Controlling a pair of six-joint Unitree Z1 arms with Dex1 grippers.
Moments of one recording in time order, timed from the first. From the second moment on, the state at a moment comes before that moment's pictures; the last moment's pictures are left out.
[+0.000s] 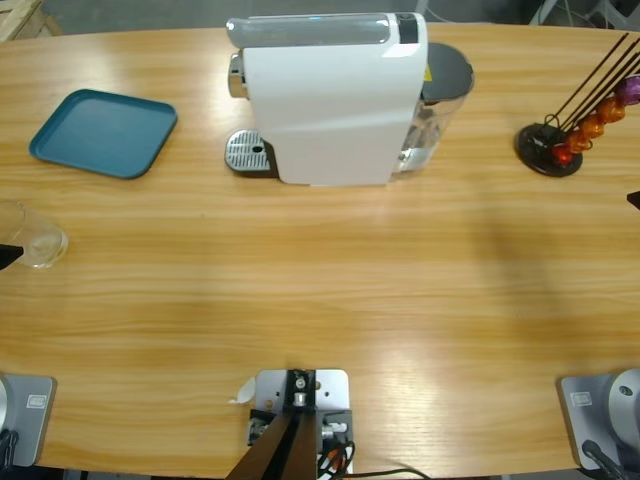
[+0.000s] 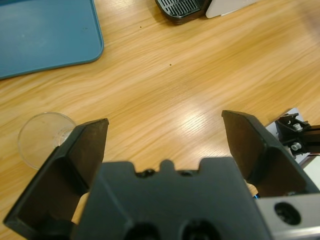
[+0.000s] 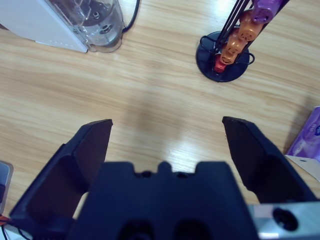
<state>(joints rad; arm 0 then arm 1) -0.52 0.84 -0.74 0.69 -0.11 -0.13 0.40 0.91 -0.88 0.83 -0.07 0.10</state>
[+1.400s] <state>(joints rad) -0.44 1.67 -1.37 0.44 -0.61 -0.75 0.40 0.88 -0.87 0.82 -0.07 0.10</state>
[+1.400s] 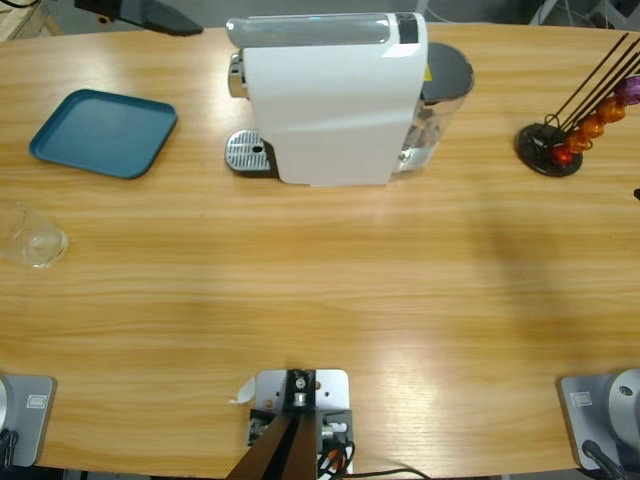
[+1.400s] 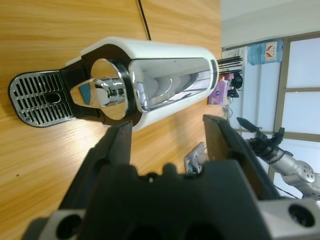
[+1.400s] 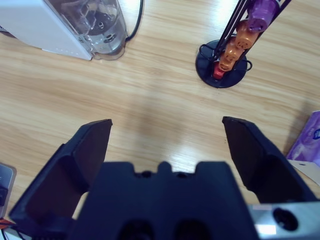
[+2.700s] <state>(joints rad) -0.44 1.75 -1.40 0.44 -0.58 -0.61 0.40 0.88 -0.87 0.81 -0.07 0.10</state>
